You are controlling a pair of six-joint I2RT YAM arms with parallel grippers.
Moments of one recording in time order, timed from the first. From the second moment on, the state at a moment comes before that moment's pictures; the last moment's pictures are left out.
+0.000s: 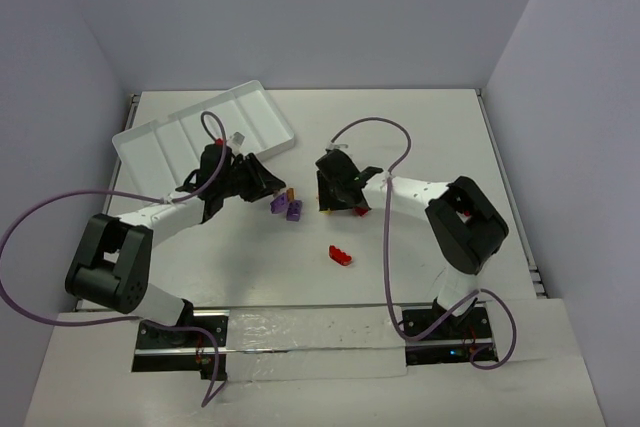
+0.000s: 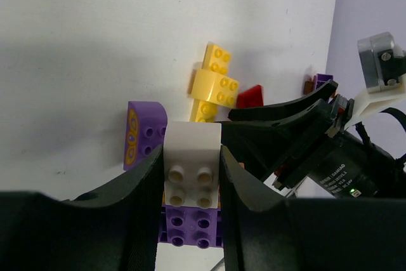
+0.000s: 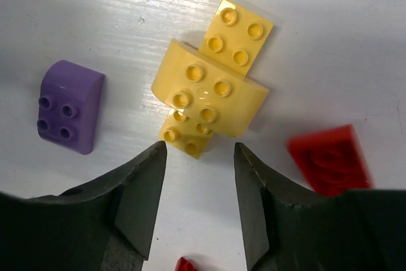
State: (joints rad) left arm -0.37 1.49 0.73 0.16 0.38 -0.86; right arm 0.71 1.76 1.08 -0.29 0.19 0.56
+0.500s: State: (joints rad) left arm -0.37 1.45 0.83 0.06 0.31 -0.82; right arm 0.71 1.40 1.04 -0.12 -0.12 0.60
